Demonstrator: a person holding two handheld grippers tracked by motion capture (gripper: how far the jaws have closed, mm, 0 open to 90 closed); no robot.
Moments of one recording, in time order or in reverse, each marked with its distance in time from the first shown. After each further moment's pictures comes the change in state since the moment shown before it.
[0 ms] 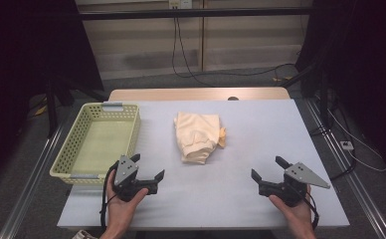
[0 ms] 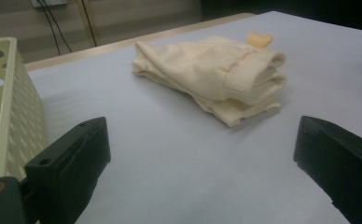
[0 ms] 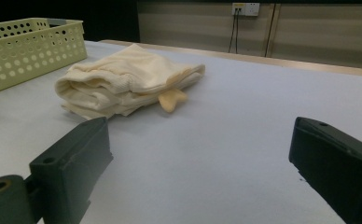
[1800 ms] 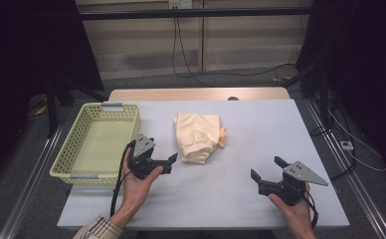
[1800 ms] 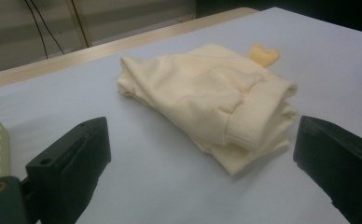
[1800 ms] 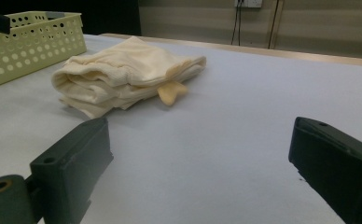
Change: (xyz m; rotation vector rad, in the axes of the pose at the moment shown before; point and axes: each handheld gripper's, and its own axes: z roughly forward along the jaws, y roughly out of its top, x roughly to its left) left arm 0.002 0.043 0.051 0.059 -0.027 -0.013; right arm -0.003 -0.003 0.005 0.026 0.011 0.012
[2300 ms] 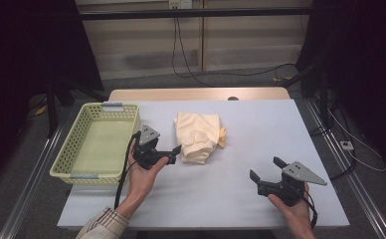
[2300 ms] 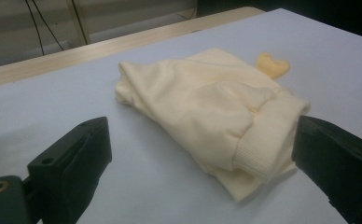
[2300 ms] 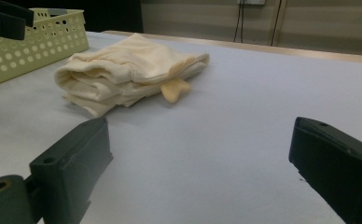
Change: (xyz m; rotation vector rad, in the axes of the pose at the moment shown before) left arm 0.006 0.016 0.022 0.034 -0.015 -0.037; right arm 0.001 0.000 0.001 0.010 0.008 -0.004
